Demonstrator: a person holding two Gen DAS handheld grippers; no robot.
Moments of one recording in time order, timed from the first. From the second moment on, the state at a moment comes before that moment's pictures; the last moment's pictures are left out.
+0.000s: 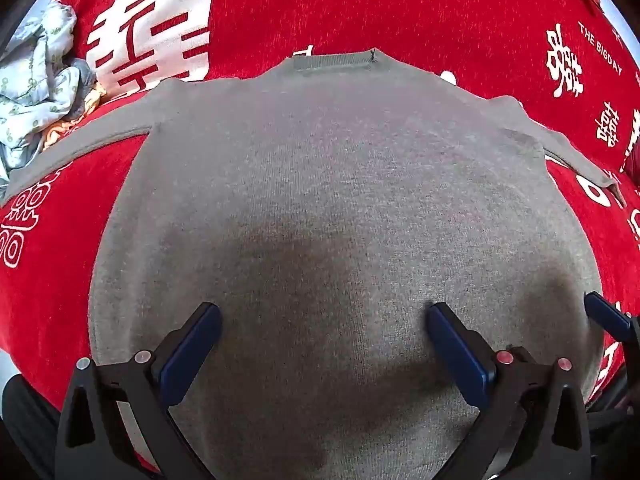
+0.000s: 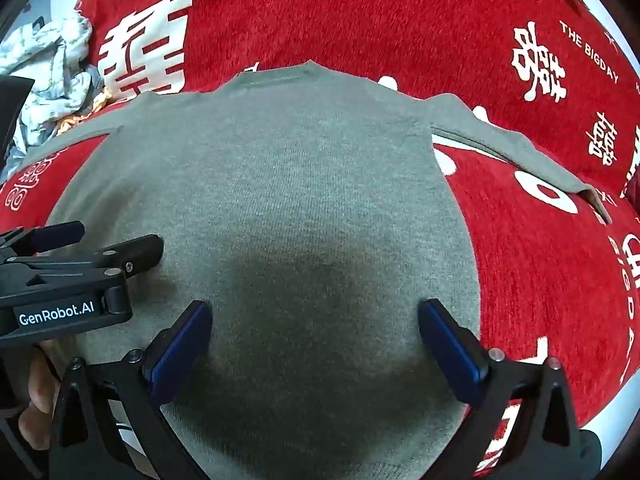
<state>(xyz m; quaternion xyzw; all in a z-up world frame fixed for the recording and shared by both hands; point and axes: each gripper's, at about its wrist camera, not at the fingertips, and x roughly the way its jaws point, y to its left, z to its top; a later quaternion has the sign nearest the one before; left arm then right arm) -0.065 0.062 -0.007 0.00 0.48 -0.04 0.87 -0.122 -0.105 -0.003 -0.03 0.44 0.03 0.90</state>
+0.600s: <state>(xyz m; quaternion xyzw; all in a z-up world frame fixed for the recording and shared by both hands) -0.068 0.059 -0.008 0.00 0.47 -0.04 0.88 -0.124 -0.100 -0.001 -0.03 0.43 0.02 0.90</state>
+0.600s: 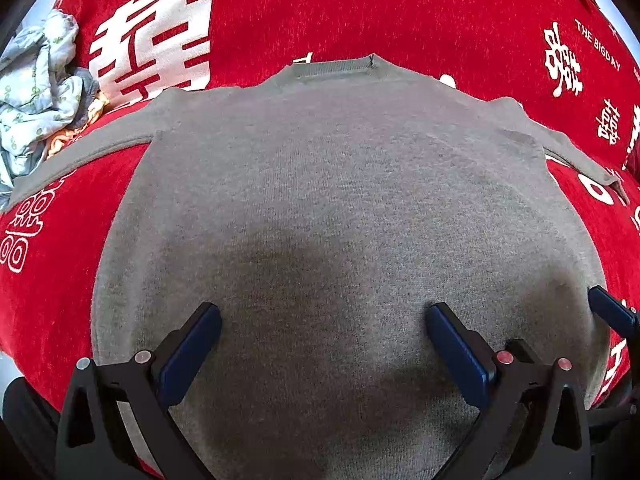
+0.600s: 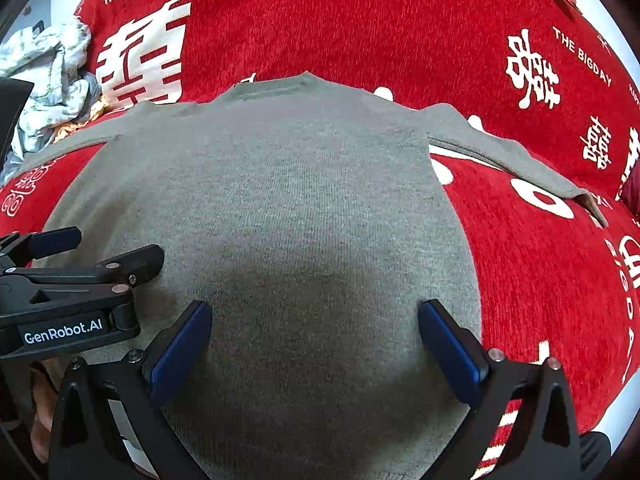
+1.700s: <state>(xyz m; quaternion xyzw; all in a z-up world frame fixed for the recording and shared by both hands) 0.037 -0.039 0.028 0.06 0.52 -0.05 0.85 -0.056 -0.232 0.006 0.08 0.45 -0.07 0.88</state>
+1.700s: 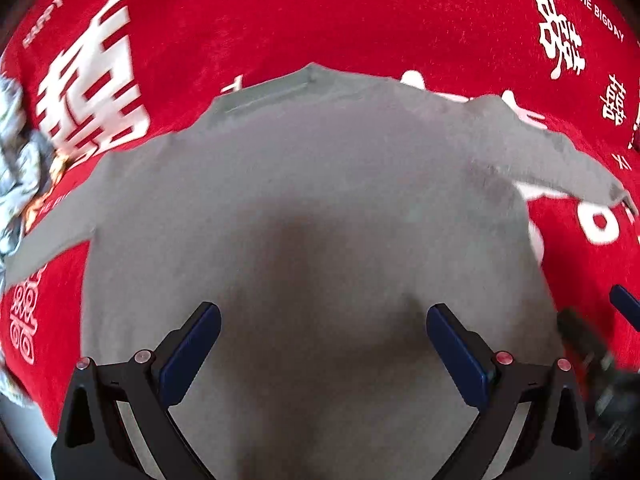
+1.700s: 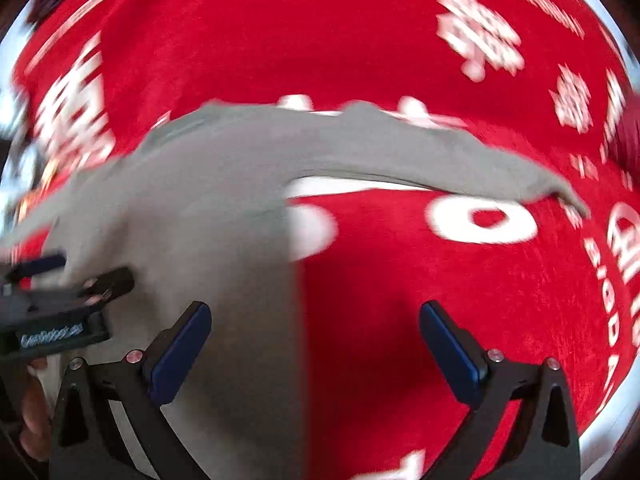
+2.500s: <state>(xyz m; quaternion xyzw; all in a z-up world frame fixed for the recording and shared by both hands) 0.207 -0.108 -0.012 -0.01 0.56 -0.02 0.83 0.059 -0.495 -0.029 0.32 0.39 -0.15 0.85</state>
